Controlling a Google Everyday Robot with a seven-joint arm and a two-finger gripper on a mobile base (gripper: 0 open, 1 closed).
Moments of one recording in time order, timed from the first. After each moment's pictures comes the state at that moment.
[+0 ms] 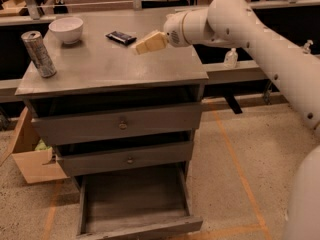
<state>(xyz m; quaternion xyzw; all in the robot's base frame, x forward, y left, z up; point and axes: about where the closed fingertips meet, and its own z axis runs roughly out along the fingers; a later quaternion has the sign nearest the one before) 0.769 0.021 0.945 -0.41 0.70 0.21 0.54</state>
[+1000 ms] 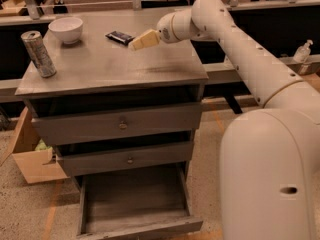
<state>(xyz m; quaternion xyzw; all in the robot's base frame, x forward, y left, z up) 0.852 0.033 0.907 -0.40 0.73 0.21 0.51</state>
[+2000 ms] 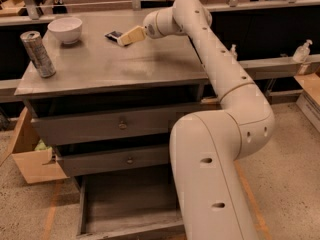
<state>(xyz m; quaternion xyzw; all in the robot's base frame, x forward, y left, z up) 0.914 0.078 0.891 -0.40 0.73 0.22 0.51</state>
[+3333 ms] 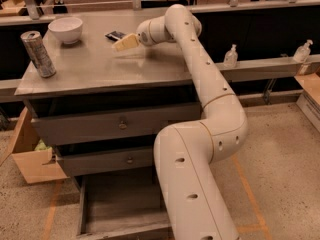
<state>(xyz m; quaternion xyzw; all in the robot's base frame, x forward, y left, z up) 0.928 0.107 0.855 -0.39 0.73 0.25 0.50</state>
